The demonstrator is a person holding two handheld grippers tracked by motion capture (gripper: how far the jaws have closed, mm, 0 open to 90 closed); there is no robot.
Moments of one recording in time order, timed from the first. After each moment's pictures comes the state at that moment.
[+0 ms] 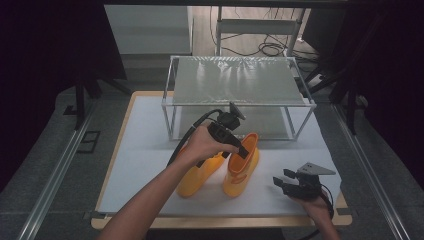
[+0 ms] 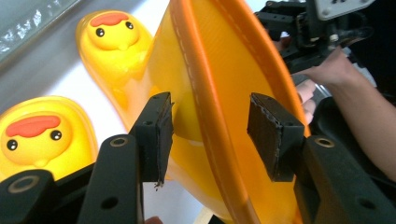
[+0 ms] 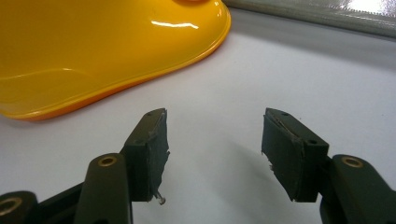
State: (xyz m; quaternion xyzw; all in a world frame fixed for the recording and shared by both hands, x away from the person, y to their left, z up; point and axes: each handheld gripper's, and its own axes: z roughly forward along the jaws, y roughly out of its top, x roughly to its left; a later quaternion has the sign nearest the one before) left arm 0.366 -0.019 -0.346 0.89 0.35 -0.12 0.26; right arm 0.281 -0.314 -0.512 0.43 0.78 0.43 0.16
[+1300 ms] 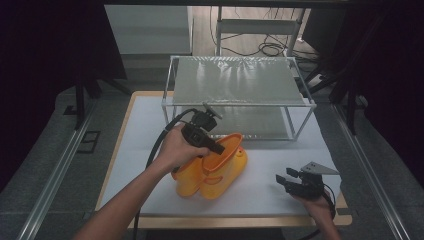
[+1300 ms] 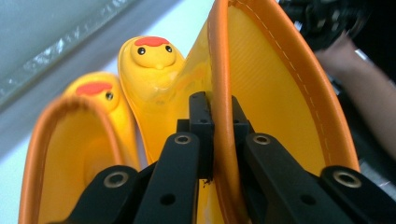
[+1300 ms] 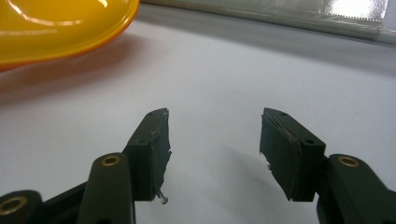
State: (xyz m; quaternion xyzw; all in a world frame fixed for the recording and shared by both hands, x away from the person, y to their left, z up) left arm 0.331 0.044 -0.324 0.89 0.35 -0.05 0.29; right arm 0.281 -0.320 -0.509 0.45 0.76 0.43 0.17
